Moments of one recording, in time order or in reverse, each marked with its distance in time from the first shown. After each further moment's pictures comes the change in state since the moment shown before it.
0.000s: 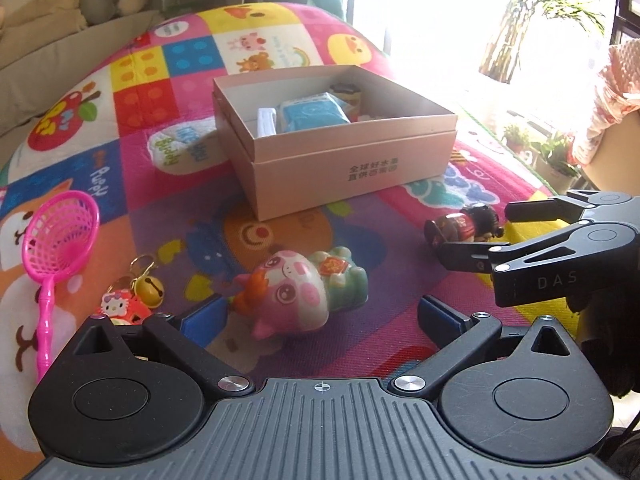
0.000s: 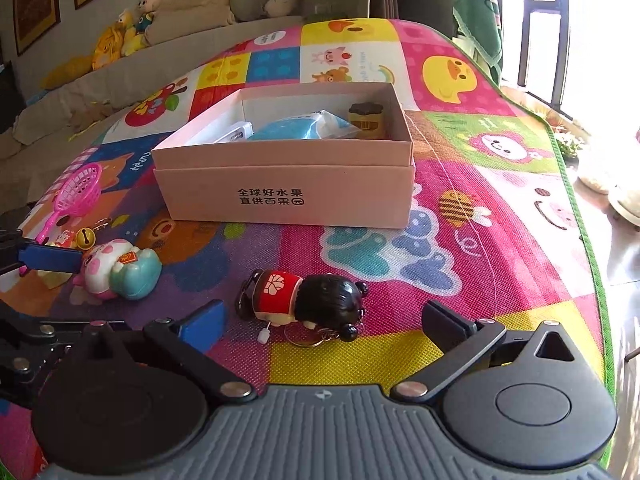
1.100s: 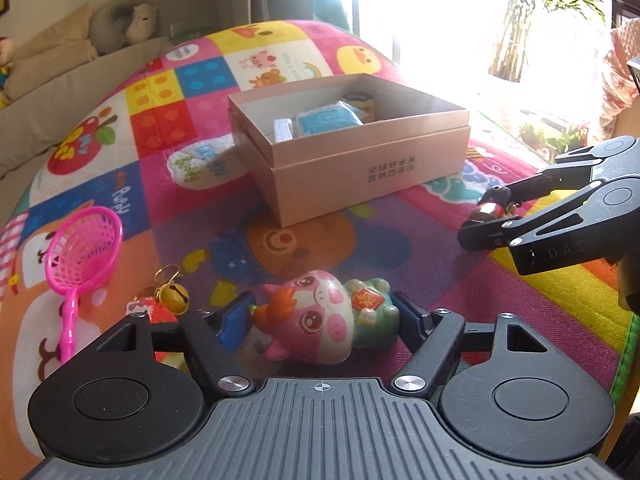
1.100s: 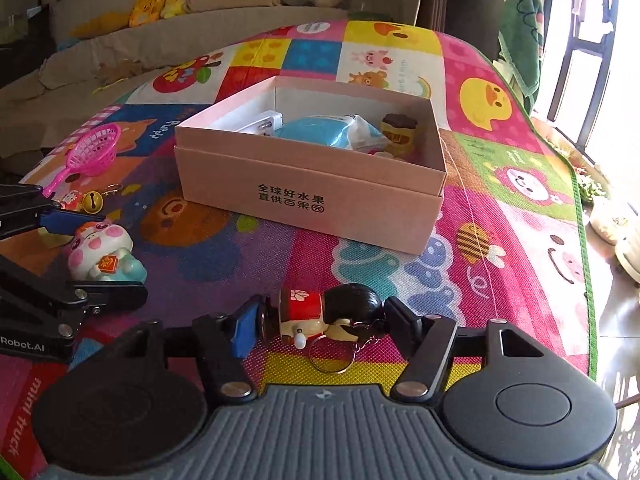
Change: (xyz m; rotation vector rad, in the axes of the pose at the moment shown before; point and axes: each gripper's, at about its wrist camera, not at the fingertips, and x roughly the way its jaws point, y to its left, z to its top) left arm -0.005 0.001 -0.010 0.054 -0.063 0.078; right arm 0.004 0.010 0.016 -0.191 0.055 0.028
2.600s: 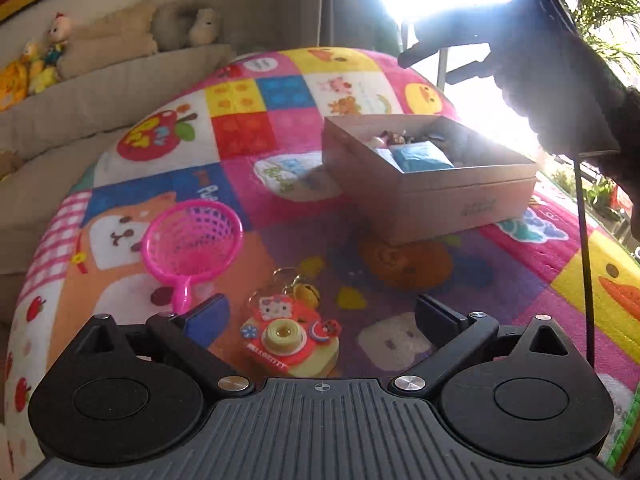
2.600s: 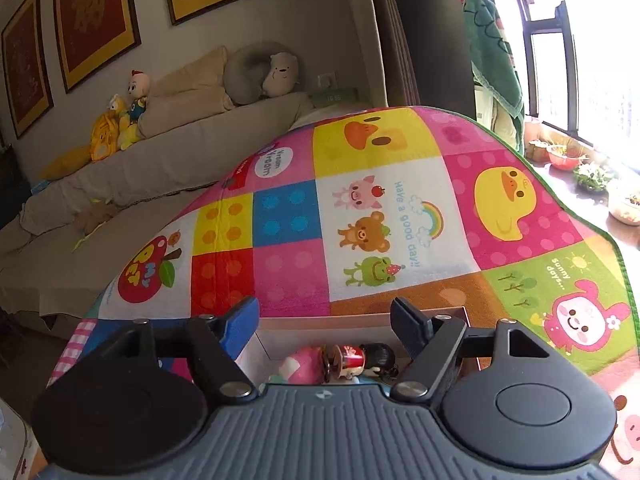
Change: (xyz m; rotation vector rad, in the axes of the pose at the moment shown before) left arm -0.030 0.074 -0.015 -0.137 -0.080 0.065; right arm 0.064 -0.032 0.188 0.269 -0.227 0.042
